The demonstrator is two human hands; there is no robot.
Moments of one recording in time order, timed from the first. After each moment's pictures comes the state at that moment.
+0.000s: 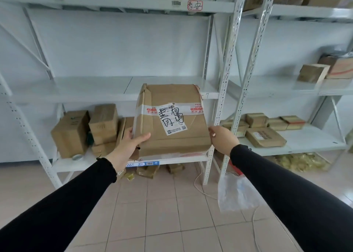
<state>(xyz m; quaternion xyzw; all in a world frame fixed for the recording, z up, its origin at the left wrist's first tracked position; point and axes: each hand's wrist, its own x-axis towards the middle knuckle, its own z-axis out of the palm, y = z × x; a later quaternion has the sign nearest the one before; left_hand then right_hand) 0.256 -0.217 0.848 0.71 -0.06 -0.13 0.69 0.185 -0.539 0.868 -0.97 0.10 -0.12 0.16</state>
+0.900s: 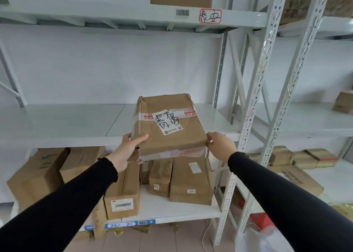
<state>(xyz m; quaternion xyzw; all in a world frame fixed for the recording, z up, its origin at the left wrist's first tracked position) 0.643 -0.324 0.879 0.68 -0.02 -0.14 0.72 0.563 -0.647 0.891 -0.97 0.07 -0.17 0.15</state>
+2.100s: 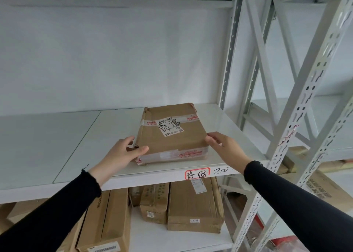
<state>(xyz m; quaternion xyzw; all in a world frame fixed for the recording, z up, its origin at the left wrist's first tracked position) 0.876 -0.412 0.868 0.87 -0.16 -0.08 0.46 0.783 -0.759 0.858 -0.93 0.05 -0.16 0.34</state>
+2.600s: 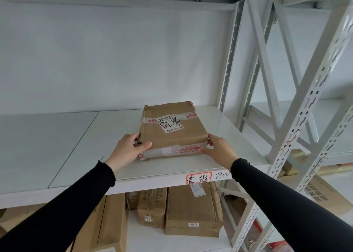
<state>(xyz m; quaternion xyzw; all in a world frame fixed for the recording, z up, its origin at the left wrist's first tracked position) 0.919 -0.428 0.860 0.89 -0.16 -0.04 0.42 0.822 -0.751 0.845 -0.95 0.06 -0.15 0.28</state>
